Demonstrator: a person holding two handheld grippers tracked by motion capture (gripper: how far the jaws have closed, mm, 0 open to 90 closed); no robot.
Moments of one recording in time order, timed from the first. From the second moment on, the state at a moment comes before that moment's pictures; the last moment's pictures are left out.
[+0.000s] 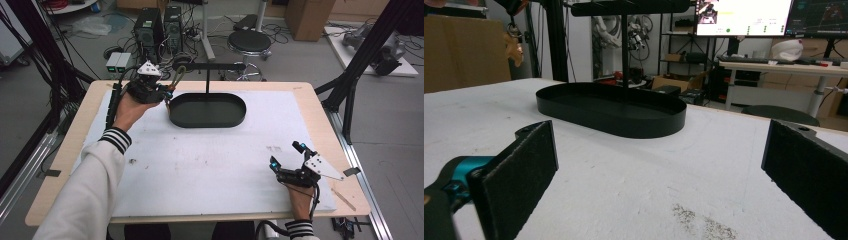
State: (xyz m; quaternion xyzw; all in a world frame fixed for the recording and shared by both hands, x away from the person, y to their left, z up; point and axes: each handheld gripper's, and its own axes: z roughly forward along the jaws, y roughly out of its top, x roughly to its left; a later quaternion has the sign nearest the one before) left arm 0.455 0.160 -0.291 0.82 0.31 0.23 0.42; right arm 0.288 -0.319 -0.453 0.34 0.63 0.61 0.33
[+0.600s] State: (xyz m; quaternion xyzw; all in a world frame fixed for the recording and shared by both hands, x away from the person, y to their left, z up) left arm 0.481 0.155 -0.310 0.82 0.33 0.22 0.41; right arm 0.288 -0.319 -0.453 0.34 0.63 0.61 0.33
